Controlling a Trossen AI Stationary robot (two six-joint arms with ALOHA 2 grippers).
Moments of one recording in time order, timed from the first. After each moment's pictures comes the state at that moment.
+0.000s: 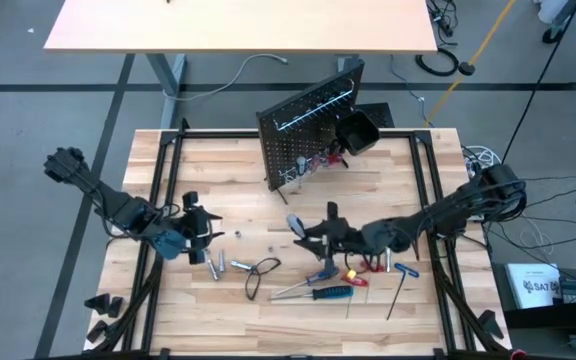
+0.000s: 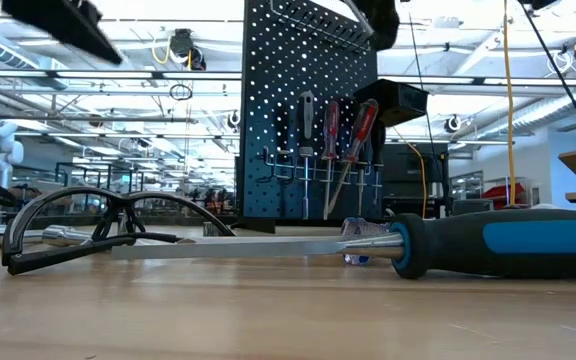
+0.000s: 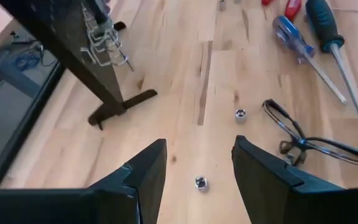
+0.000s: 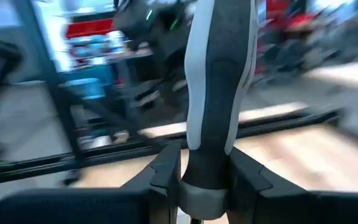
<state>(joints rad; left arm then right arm) -0.58 0.86 0.73 -0.72 -0.67 -0.37 0.36 1.52 0.81 0.75 0.49 0.18</state>
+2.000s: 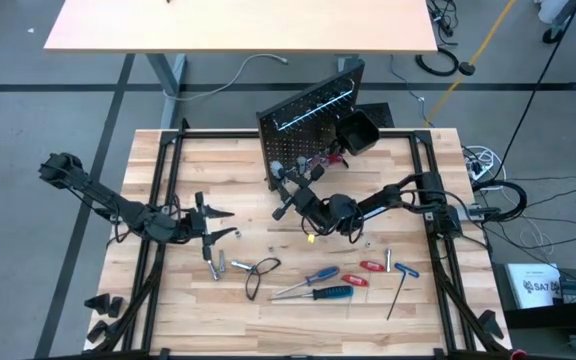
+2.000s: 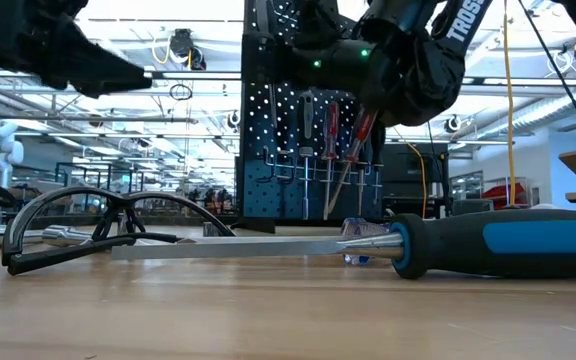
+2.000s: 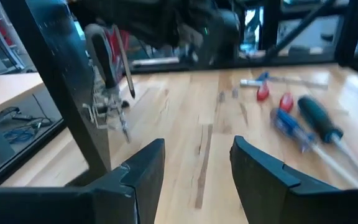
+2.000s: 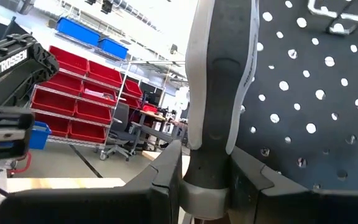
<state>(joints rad) -0.47 0.69 0.19 0.32 -0.66 0.01 0.04 2.09 1.04 1.57 0.65 -0.58</state>
